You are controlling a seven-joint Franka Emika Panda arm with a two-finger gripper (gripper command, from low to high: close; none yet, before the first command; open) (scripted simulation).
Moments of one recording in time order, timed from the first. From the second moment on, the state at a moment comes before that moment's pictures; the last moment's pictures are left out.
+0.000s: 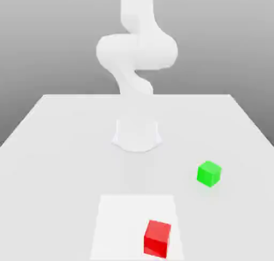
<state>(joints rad) -0.02 -0.71 0.03 -2.32 -0.01 2.34 0.84</state>
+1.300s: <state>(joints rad) -0.05 0.32 0.13 -2.48 -0.11 2.80 1.26</state>
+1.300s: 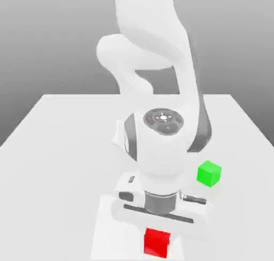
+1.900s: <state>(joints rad) 0.38 -0.29 0.39 -2.93 0.27 2.65 1.03</state>
